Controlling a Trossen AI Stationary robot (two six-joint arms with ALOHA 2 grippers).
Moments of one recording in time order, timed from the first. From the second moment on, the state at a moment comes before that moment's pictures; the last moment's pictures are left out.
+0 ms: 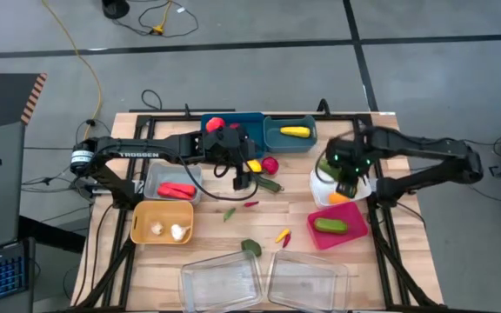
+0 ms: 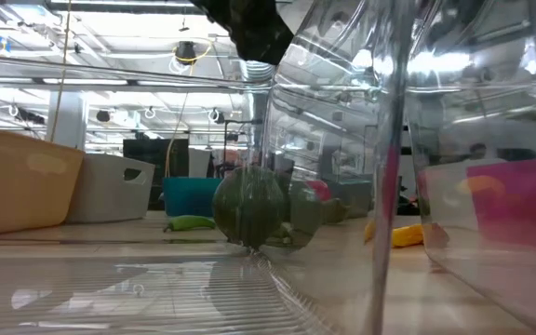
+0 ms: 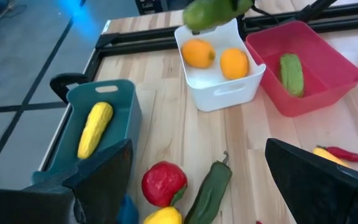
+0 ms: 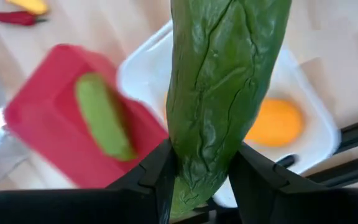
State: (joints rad) left arm 0.14 1.57 1.33 -0.31 -0.04 0.17; right arm -0.18 1.13 1.13 -1.48 -0.01 0.25
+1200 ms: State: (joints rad) left arm 0.02 1.57 1.33 -0.60 0.05 0.09; right arm 0.48 1.49 1.13 -1.36 -0.05 0.73
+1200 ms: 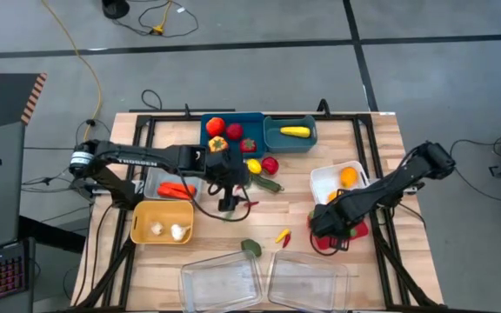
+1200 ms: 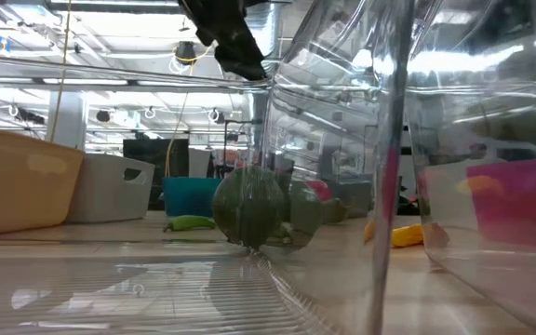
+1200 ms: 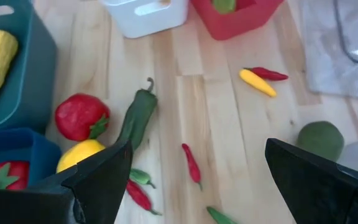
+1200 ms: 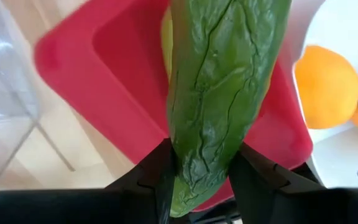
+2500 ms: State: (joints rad) left arm -0.04 1.57 1.33 -0.48 -0.03 0.07; right arm 0.44 1.39 1.17 -1.48 -0.04 0.73
